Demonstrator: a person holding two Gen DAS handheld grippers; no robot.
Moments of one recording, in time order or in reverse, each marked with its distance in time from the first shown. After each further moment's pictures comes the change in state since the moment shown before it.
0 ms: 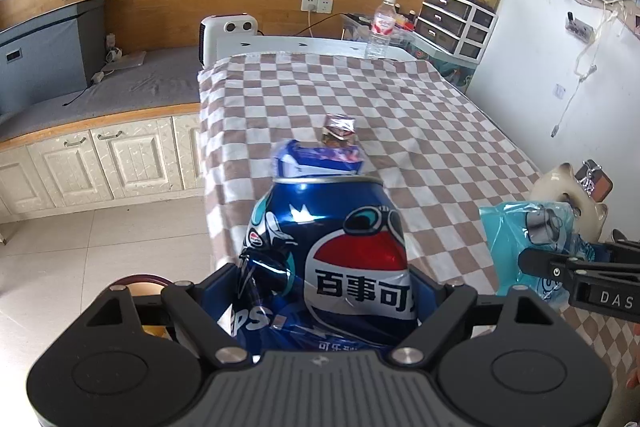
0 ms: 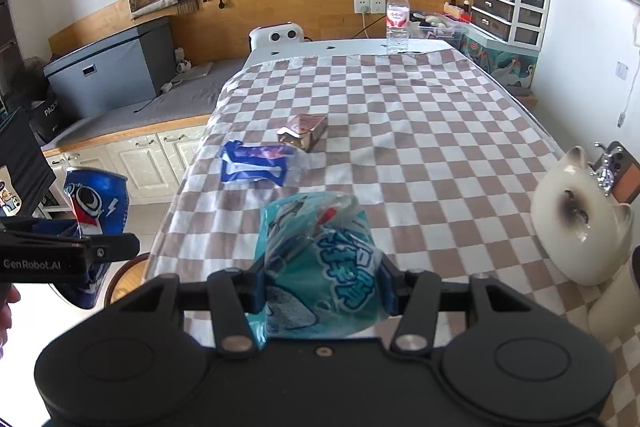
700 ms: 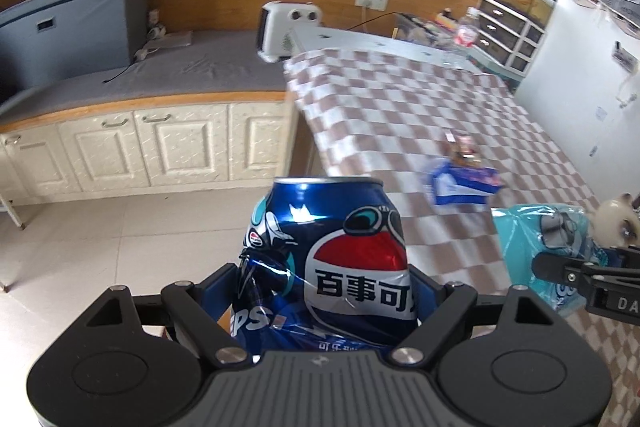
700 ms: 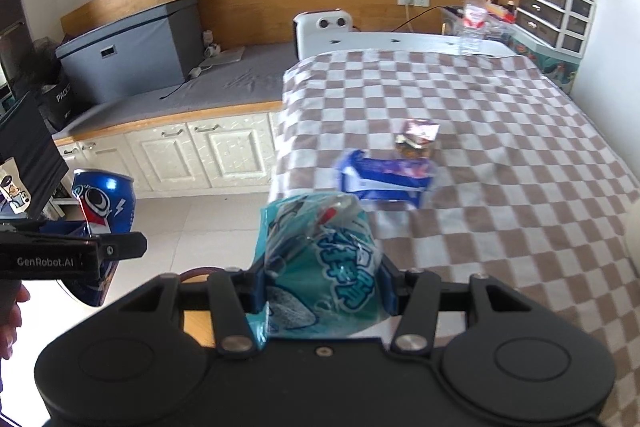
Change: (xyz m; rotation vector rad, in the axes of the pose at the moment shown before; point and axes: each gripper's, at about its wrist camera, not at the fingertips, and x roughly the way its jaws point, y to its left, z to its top) left arm 0.019 0.190 0.027 -0.070 0.040 0.033; right arm 0.071 0.172 0.039 -0.031 0.044 0.021
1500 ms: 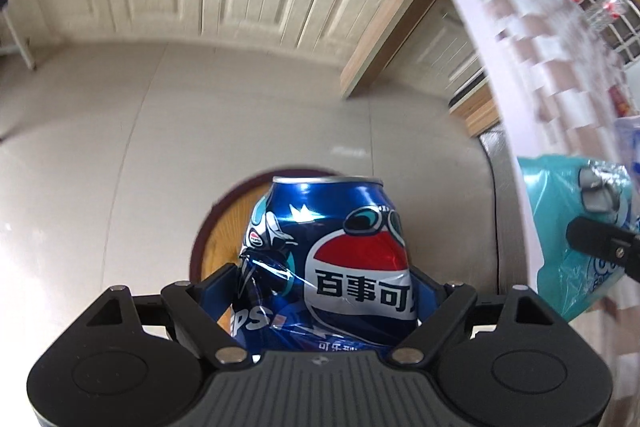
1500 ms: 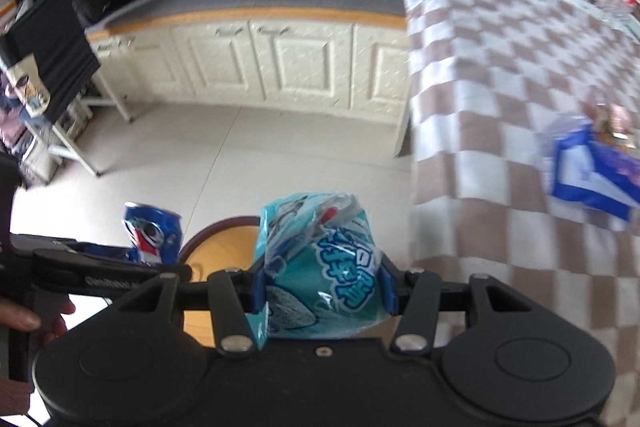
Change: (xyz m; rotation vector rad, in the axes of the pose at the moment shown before) left arm 0.159 0.148 -0.072 -0.294 0.353 0.030; right arm 0.183 0.119 0.002 -0.197 0.261 0.123
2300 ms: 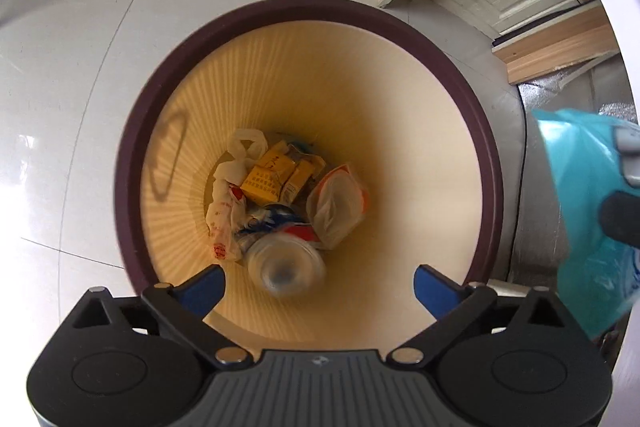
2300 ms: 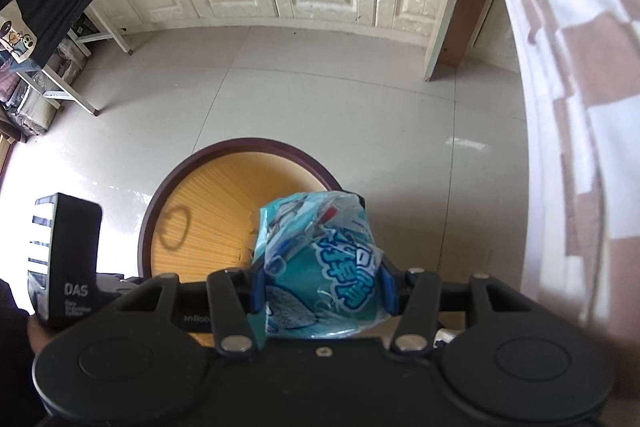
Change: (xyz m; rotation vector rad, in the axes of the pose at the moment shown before) left arm 0.130 0.038 -0.041 -0.123 0.227 0.001; right arm 0.125 0.012 -0.026 0.001 0.222 0.055
